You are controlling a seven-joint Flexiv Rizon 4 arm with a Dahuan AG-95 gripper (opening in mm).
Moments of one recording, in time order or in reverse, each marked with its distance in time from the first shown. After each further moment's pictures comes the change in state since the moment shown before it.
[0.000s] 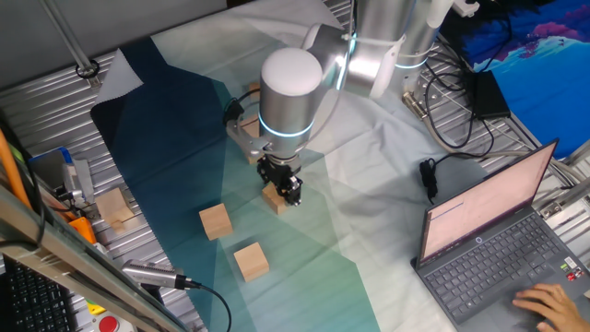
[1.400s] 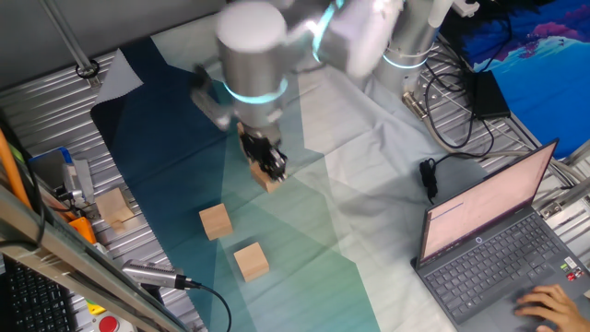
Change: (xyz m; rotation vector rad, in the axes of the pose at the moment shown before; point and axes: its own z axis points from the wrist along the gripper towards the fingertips) arm -0.018 -0.046 -0.115 -0.065 0.075 0.012
